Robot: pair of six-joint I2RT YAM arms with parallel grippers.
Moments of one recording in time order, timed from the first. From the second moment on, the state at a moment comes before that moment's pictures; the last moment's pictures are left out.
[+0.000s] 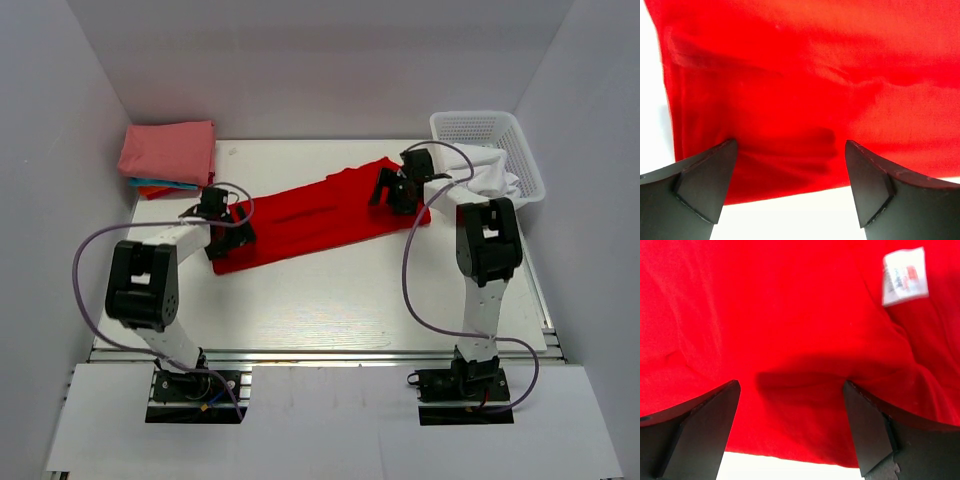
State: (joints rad) left arm -0.13 1.75 1.03 -0.36 0.00 -0.50; right arm 0.23 2.05 1.42 -0.28 -0.21 0.41
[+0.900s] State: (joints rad) left arm -0.66 1.69 0.71 -0.19 0.90 -0.61; right arm 0.31 2.54 2.14 -0.29 -0.43 0.34
